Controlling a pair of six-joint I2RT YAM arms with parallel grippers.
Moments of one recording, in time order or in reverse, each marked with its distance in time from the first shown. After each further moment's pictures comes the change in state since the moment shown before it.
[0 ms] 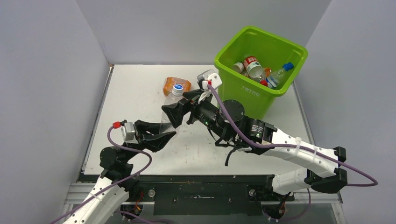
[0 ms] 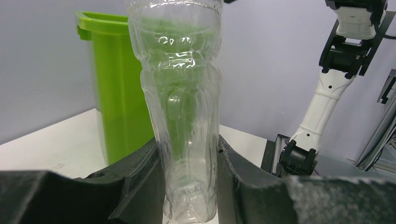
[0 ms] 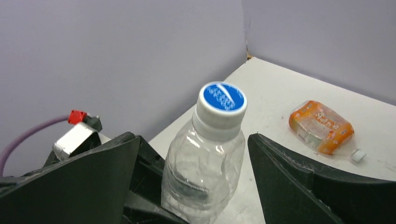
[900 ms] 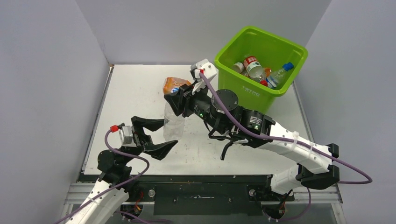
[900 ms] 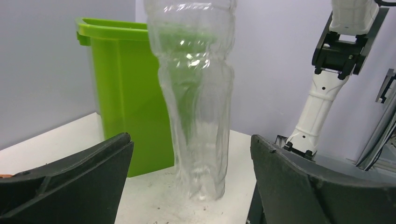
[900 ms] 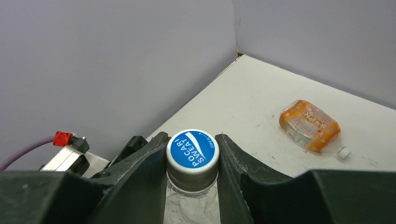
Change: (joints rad) left arm -0.032 -0.068 0.003 -0.051 -0.011 0.027; right arm -0.008 0.125 0.242 -0.153 0.037 0.010
